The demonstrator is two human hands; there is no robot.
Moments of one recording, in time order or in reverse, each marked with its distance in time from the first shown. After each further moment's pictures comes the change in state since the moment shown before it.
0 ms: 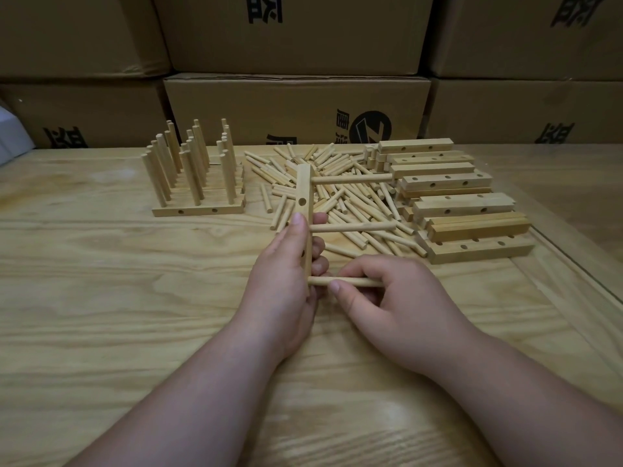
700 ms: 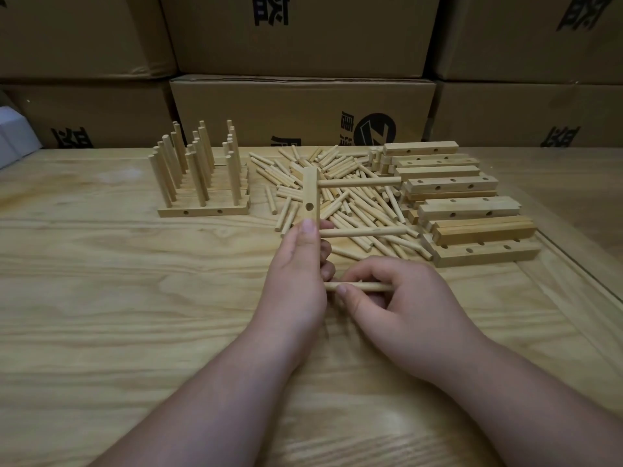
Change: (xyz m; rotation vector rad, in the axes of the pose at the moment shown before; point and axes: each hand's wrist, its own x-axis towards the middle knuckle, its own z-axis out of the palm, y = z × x) left_hand 0.003 -0.012 -0.002 0.181 0.021 0.153; right_hand -0.003 -0.004 0.001 0.058 0.011 0.070
